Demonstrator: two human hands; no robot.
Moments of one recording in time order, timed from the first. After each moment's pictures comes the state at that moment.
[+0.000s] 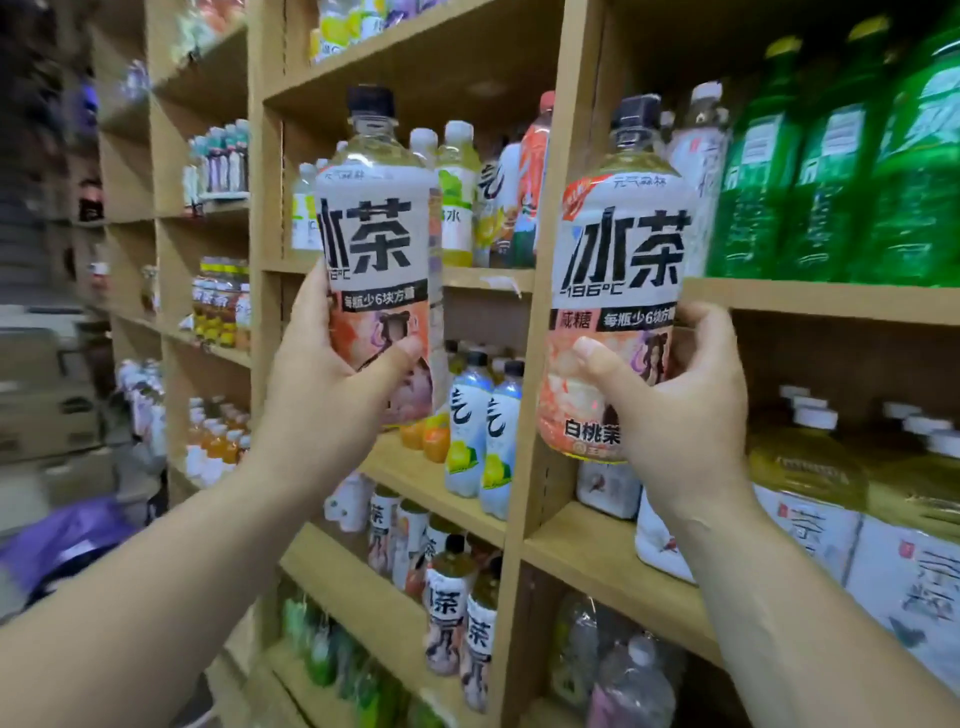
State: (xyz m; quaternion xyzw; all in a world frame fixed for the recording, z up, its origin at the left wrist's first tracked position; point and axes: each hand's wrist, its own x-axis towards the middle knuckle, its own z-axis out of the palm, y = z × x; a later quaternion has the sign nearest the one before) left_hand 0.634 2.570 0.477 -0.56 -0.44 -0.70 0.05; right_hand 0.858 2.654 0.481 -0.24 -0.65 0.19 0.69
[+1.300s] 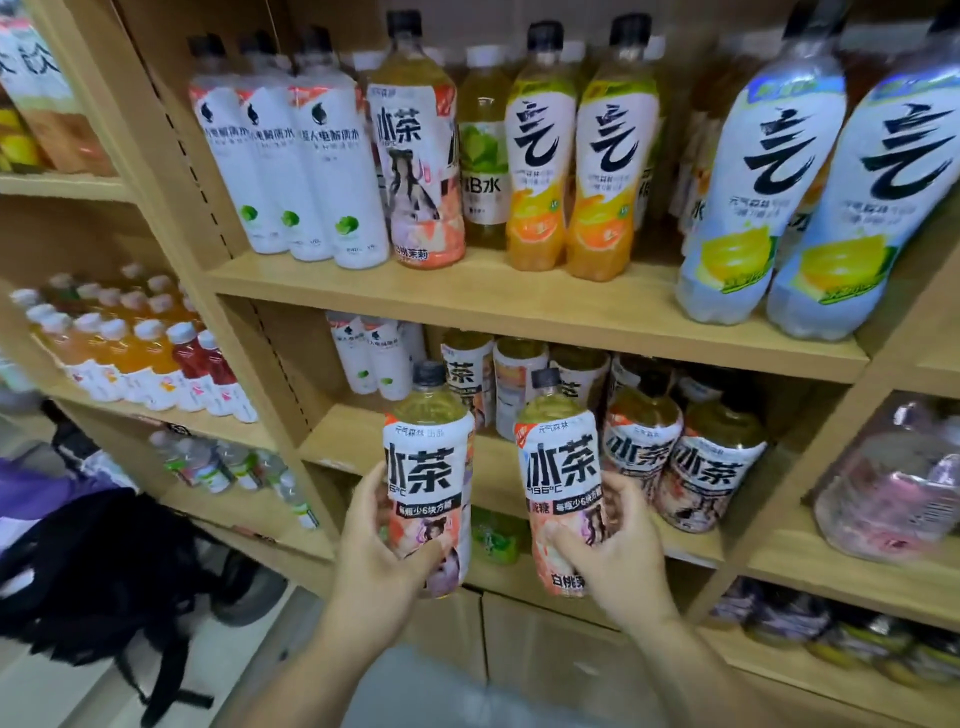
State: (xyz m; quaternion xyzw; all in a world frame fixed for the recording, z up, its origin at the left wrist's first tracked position) left_hand 0.297 2.696 0.155 -0.51 -0.59 -0.50 -0.38; right_hand 0.535 2.729 0.103 -0.59 -0.54 0.34 0.50
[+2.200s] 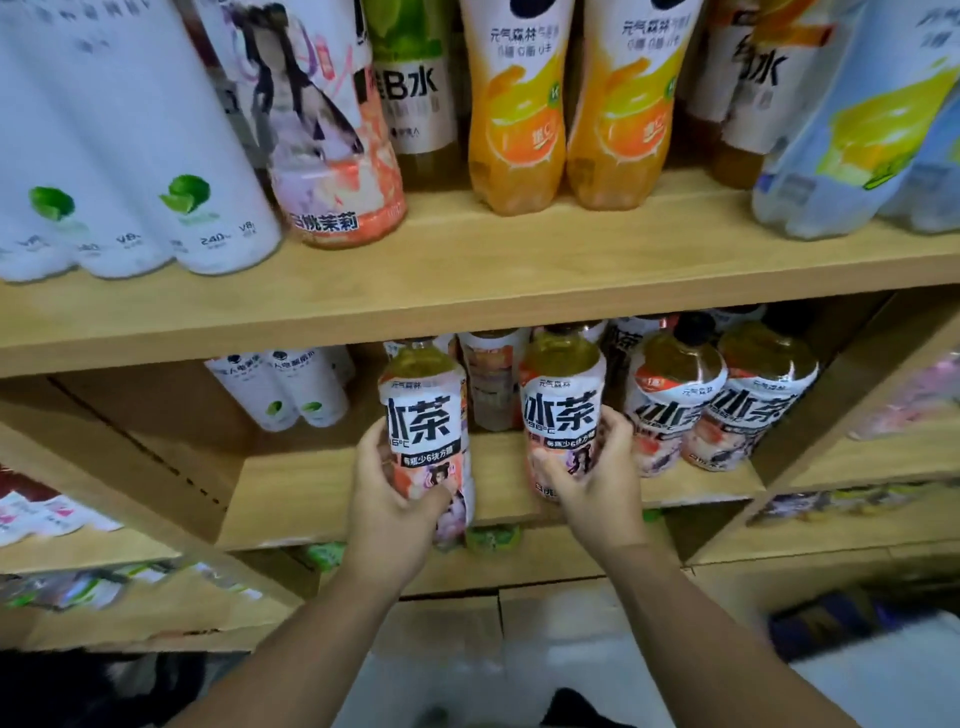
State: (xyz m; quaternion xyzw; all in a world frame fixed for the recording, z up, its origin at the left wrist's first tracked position) left_hand 0.259 2.878 0.085 -0.55 -0.55 -0.41 -0.47; right_hand 0.472 2.837 0.048 -0.70 -0.41 0.24 0.53
